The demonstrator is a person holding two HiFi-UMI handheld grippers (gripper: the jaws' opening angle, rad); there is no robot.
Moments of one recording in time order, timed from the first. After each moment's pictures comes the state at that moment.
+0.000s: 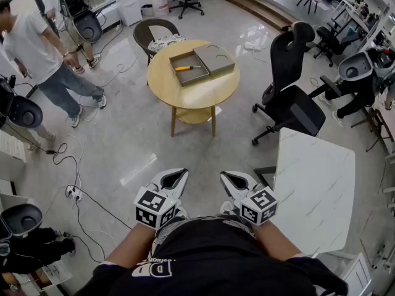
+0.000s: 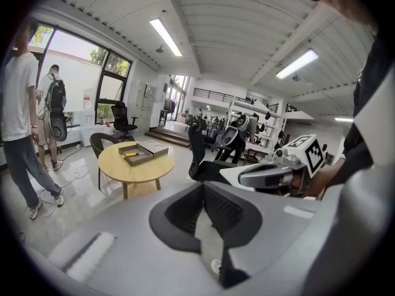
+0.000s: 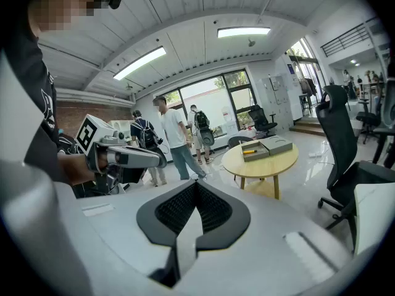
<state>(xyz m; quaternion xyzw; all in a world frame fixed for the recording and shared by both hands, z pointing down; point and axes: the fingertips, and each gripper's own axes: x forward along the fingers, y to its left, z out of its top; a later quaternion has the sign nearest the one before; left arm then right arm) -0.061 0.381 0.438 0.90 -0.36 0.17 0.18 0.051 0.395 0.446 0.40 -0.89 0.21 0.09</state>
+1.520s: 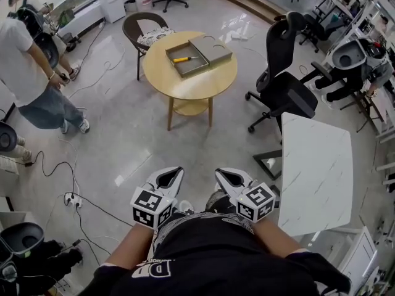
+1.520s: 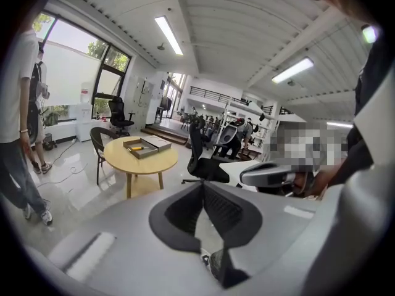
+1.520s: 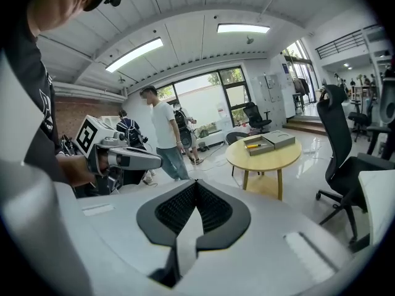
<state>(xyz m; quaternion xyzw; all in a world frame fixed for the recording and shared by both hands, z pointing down) -0.155 0.389 0.457 0.91 -0.32 0.17 0.20 -0.046 0.413 0.455 0.43 -0.87 0.22 0.11</state>
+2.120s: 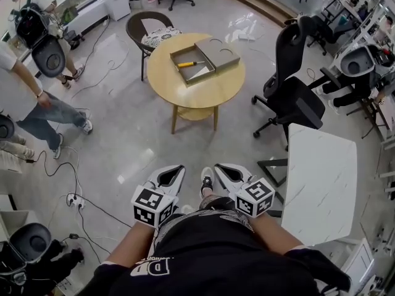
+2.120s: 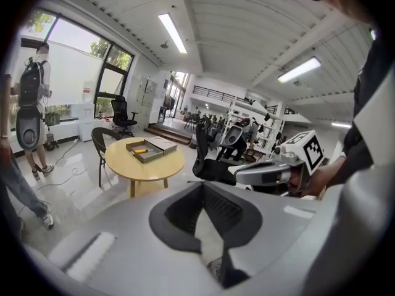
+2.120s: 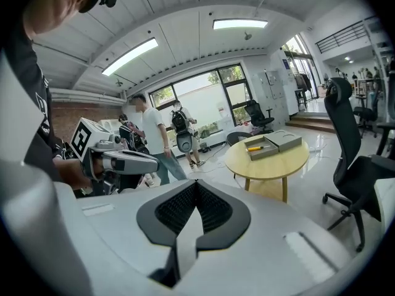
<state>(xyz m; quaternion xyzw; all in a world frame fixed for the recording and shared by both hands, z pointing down) -0.148 0.319 0.461 0.90 -0.33 0.17 0.21 -0.042 0.330 0.462 0.42 -0.87 0.23 0.10</state>
